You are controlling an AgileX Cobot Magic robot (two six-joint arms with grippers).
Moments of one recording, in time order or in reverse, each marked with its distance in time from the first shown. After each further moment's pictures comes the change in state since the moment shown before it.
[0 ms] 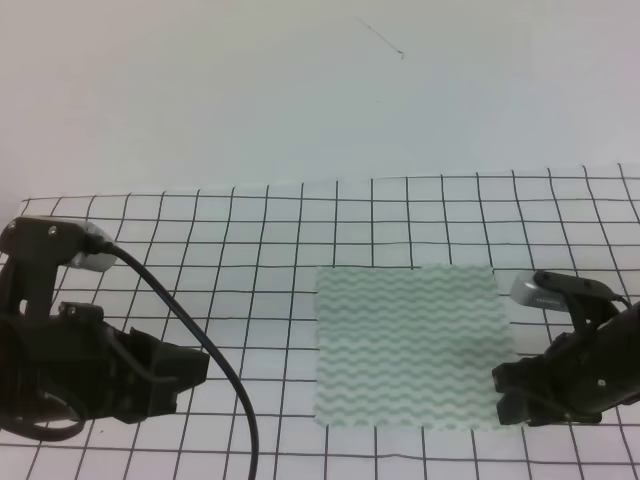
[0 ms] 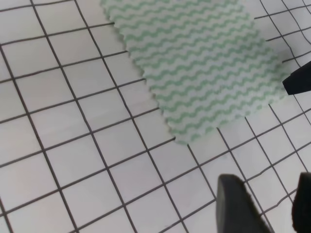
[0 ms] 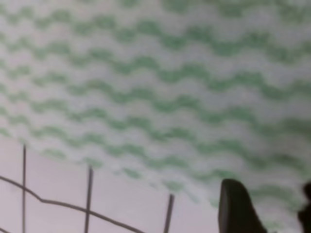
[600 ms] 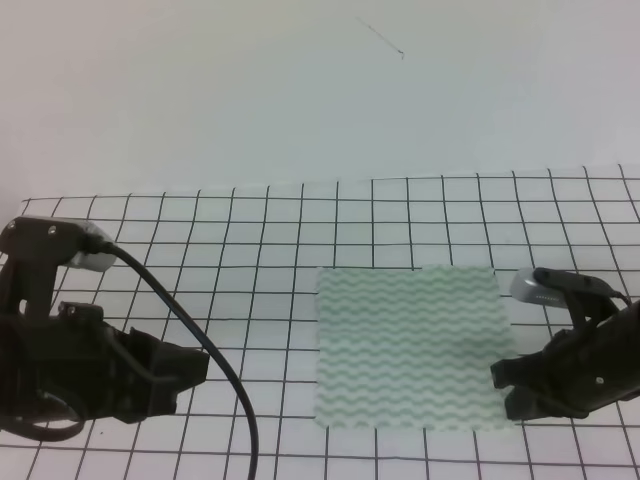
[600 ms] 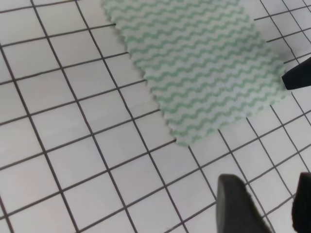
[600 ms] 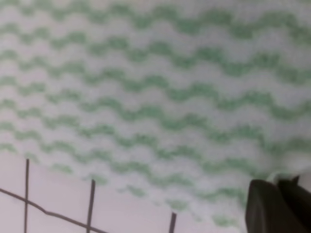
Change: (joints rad) left arm 0.000 0.000 0.000 0.000 -0.007 -0.002; right arm 0.001 0.003 -0.007 0.060 -0.020 -0.052
